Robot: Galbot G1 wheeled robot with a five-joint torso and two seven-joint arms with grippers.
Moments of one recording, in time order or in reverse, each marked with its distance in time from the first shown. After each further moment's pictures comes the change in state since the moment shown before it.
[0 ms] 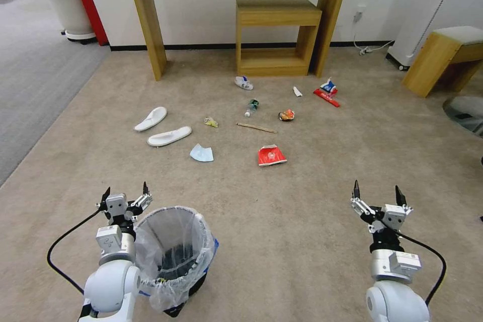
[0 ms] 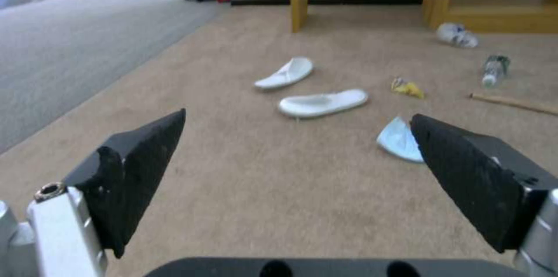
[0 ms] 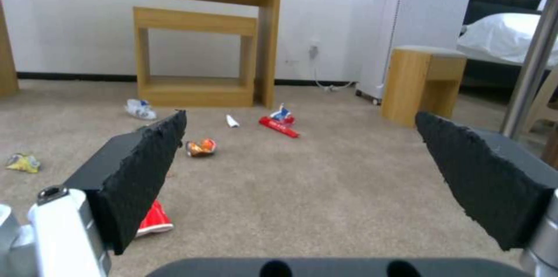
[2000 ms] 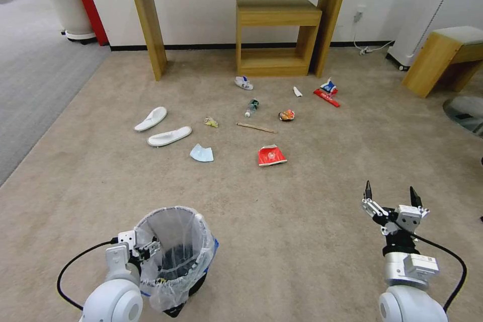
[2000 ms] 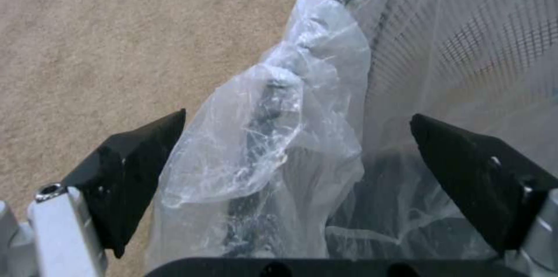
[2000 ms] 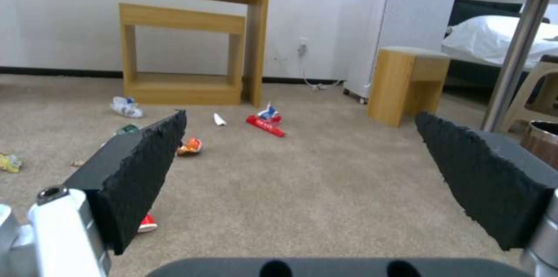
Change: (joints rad) left arm 0.141 0.283 0.206 -0.116 -0.470 0.438 -0.428; right arm -0.048 -0.030 0.021 0.075 0.023 -0.053 0.035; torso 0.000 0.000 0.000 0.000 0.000
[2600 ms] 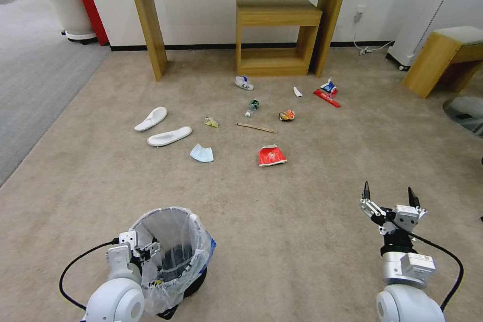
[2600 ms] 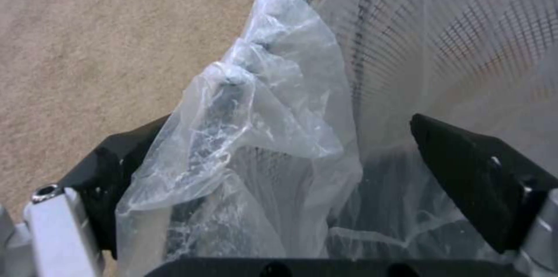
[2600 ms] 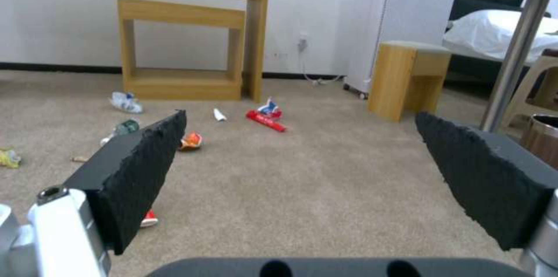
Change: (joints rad) left arm -0.018 -0.002 0.015 0.031 -0.003 0.003 -0.020; right arm 0.014 0.008 -0.007 -0.018 -0.009 -0.007 0.002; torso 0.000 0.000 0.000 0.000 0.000
